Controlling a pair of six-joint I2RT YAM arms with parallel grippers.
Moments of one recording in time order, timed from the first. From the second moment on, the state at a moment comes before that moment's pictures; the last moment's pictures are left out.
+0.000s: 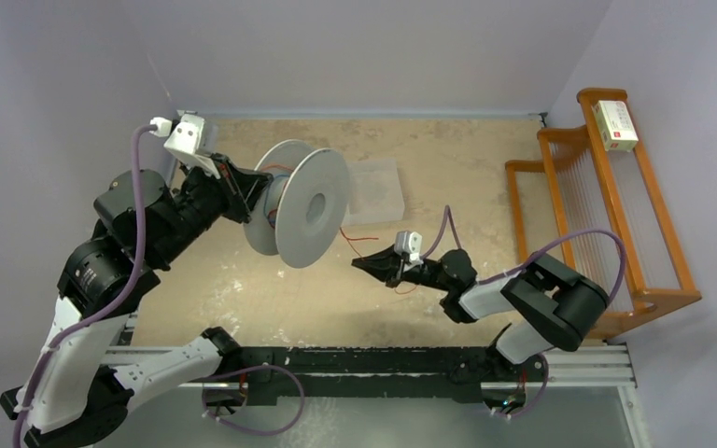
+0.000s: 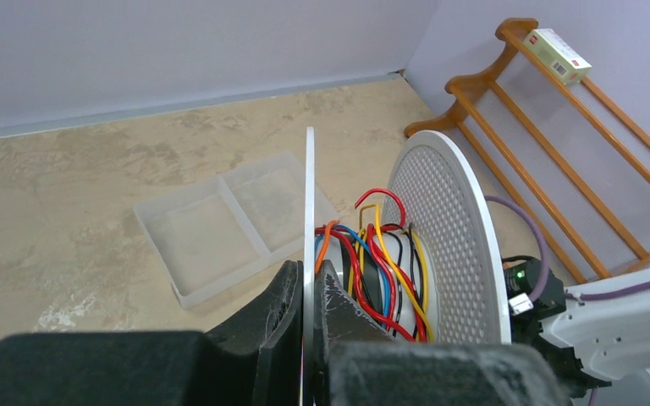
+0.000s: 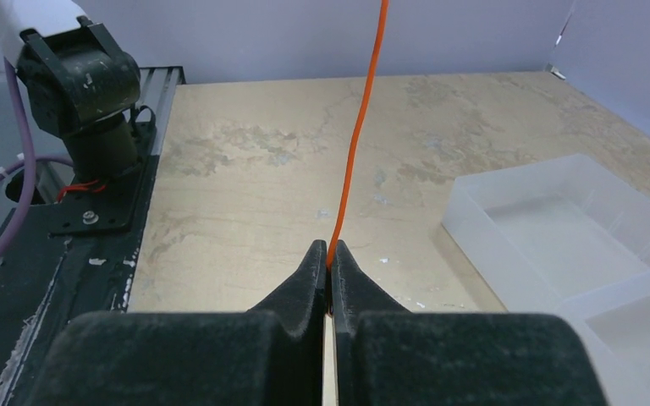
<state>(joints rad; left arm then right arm) -0.71 0.90 1.59 -0.80 -0.16 -0.30 0.78 1.53 0.27 1.45 -0.56 0.07</state>
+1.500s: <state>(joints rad) -0.71 1.00 1.30 -0.67 -0.60 -0.27 1.05 1.44 1.25 0.06 -0.34 -0.14</state>
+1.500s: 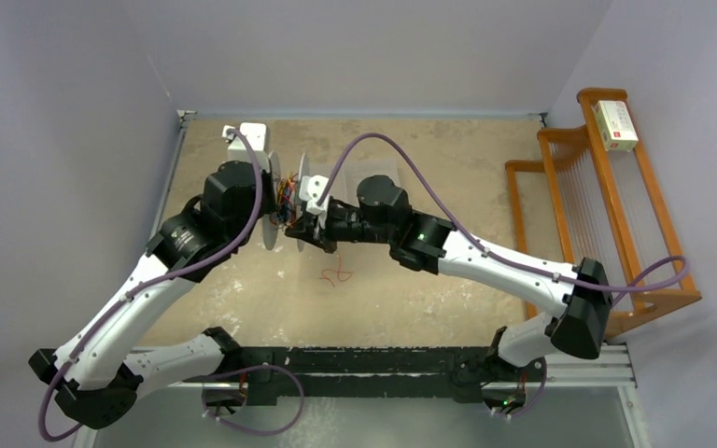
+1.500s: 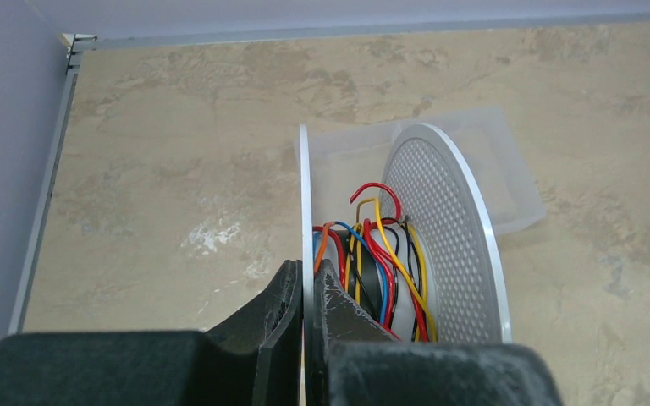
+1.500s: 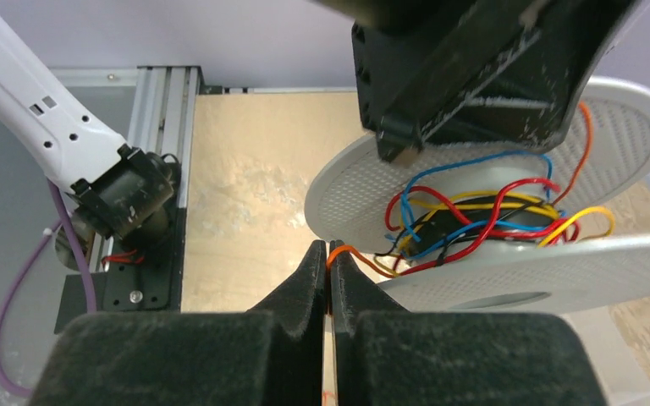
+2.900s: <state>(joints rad) -0.78 0.92 1.20 -0.78 -0.08 -0.01 0.86 1.35 1.27 -0.37 -0.24 -0.45</state>
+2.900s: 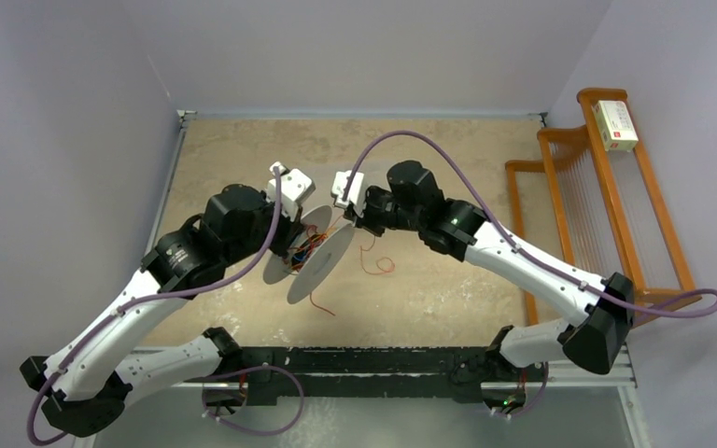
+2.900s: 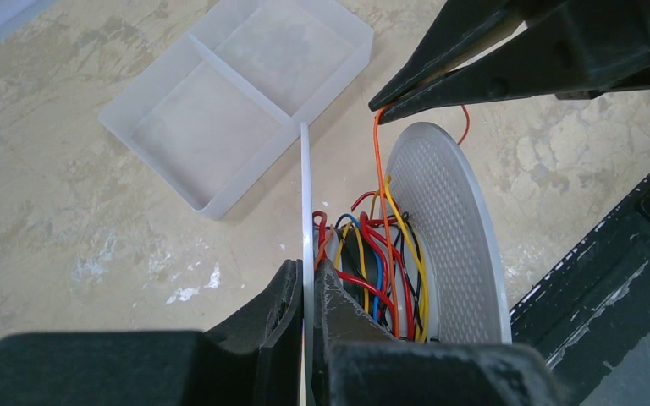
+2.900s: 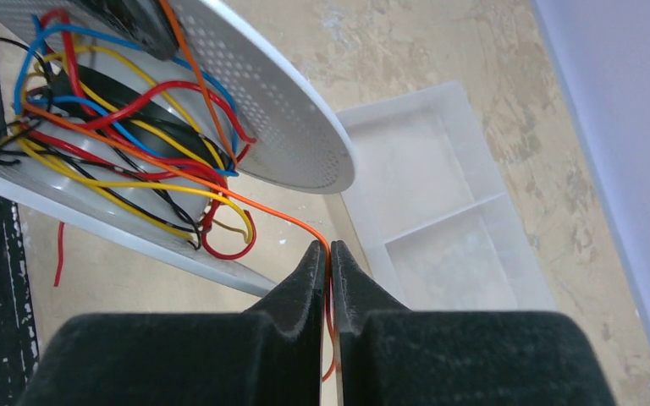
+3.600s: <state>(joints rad) -0.78 0.88 1.28 -0.80 0.09 -0.01 0.82 1.15 0.90 0.04 -0.35 -0.29</state>
